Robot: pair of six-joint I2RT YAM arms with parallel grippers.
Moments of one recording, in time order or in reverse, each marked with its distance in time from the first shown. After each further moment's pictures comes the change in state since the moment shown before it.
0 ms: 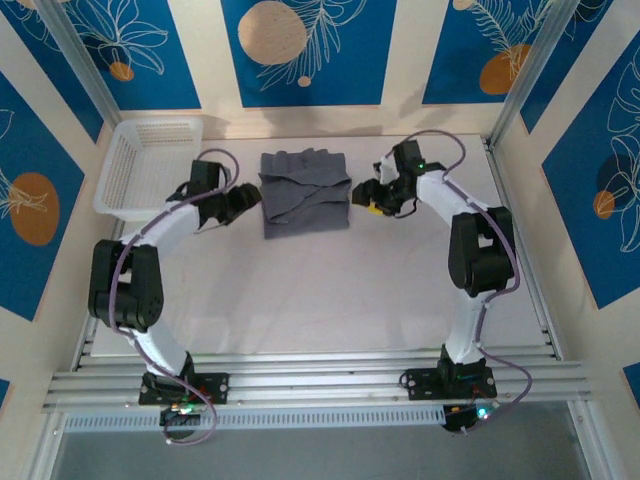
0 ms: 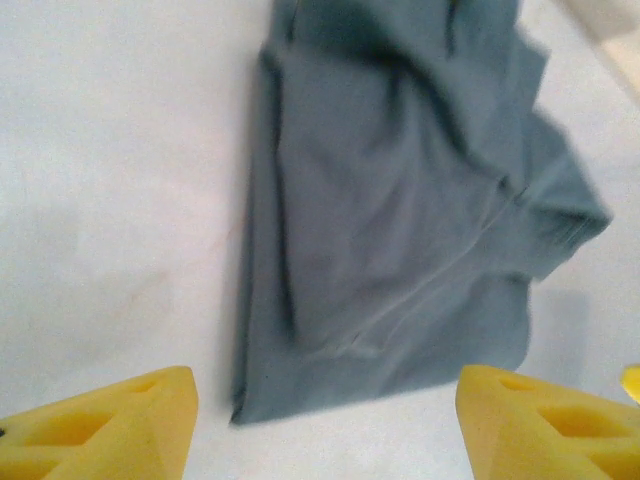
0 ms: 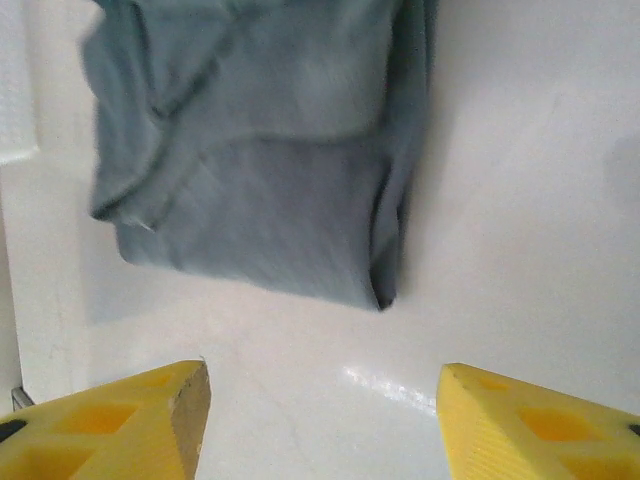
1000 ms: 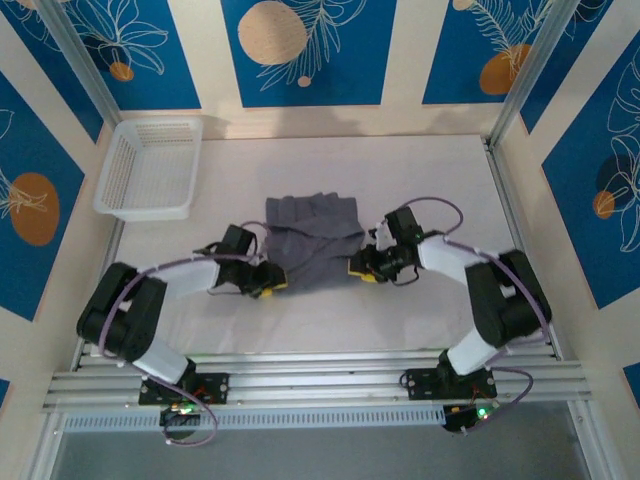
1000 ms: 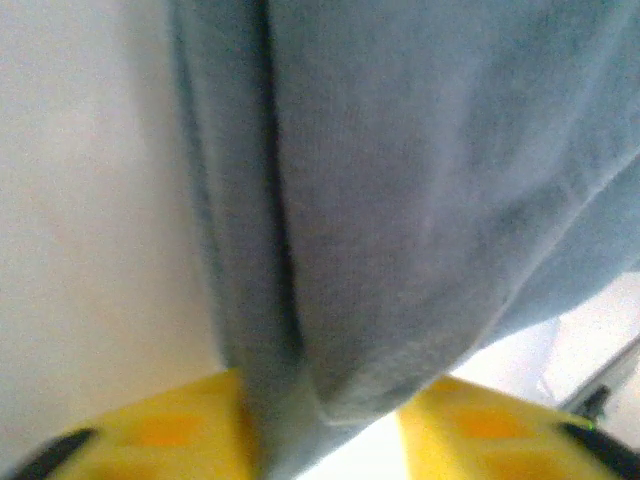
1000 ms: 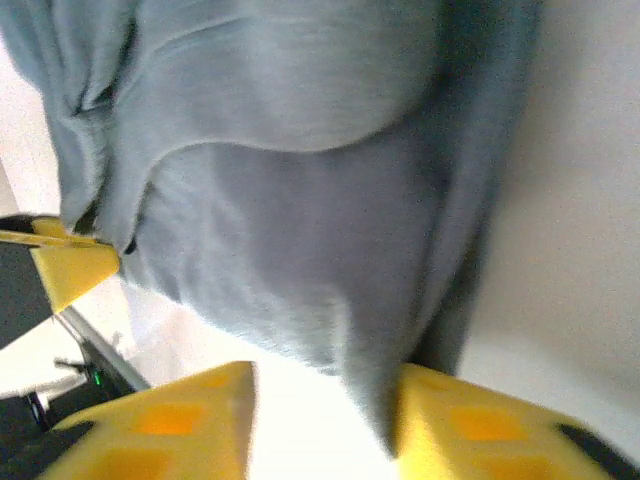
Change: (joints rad) left arm -0.288 -0.208 -0.482 0.023 0.170 -0.092; right arm 0.146 -0.451 -0.721 0.249 -0.058 0.227
